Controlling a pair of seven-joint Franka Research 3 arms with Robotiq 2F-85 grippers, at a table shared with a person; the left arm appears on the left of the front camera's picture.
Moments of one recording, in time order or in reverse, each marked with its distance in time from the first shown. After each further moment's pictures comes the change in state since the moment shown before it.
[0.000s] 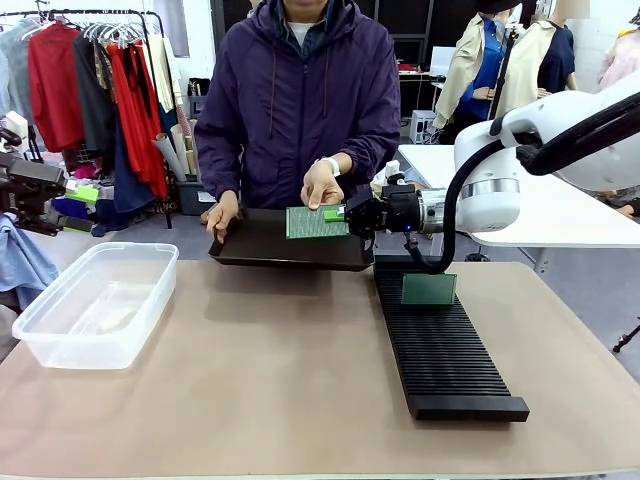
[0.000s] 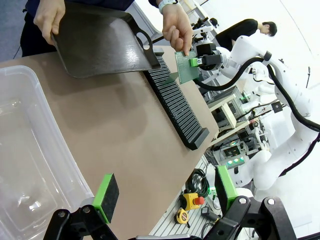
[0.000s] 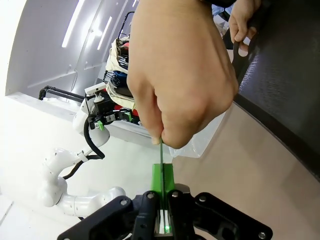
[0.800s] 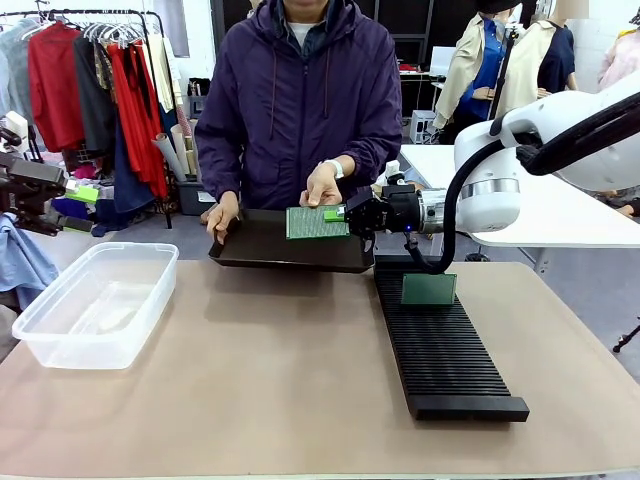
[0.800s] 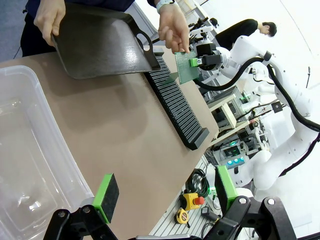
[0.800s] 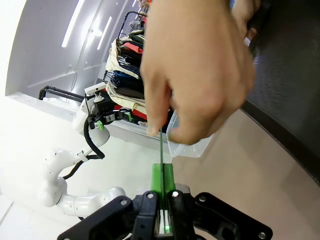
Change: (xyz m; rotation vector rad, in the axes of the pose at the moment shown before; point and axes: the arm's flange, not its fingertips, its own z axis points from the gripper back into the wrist) left arm 0.000 0.000 0.000 0.000 0.000 0.000; right arm 0.000 0.000 0.000 0.000 0.001 0.000
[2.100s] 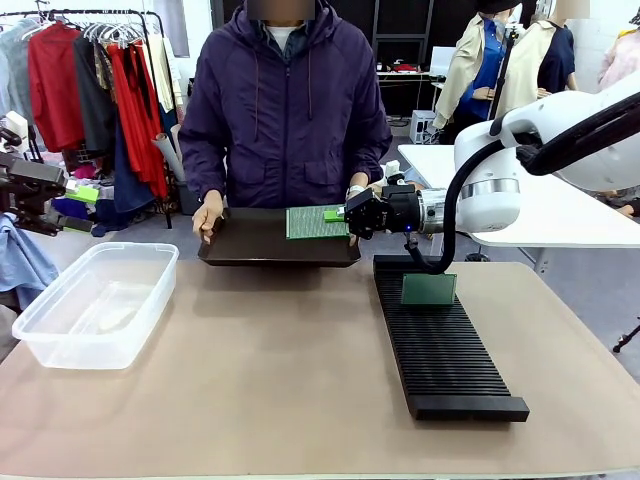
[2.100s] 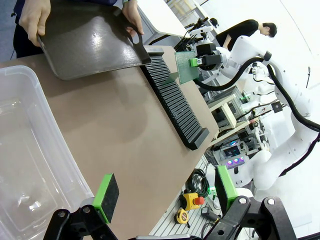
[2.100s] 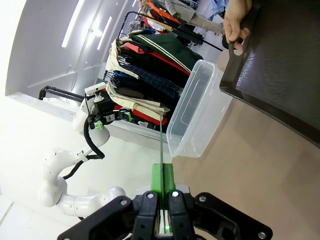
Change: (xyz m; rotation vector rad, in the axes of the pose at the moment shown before) left arm 0.000 0.000 0.000 0.000 0.000 0.000; right arm 0.000 0.000 0.000 0.000 0.000 0.000
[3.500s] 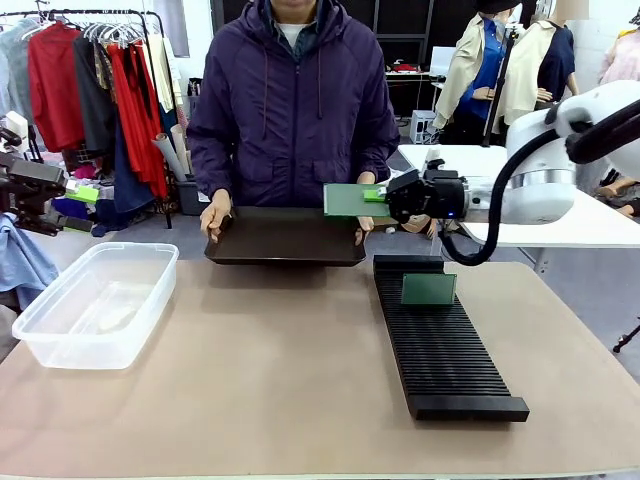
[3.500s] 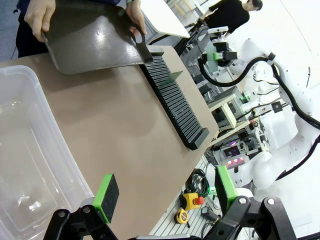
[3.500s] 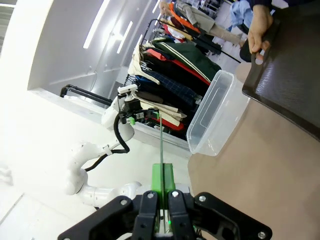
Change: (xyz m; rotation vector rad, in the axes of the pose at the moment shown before) left arm 0.000 0.000 0.000 0.000 0.000 0.000; right arm -0.001 0.033 0.088 0.098 -0.040 0.042
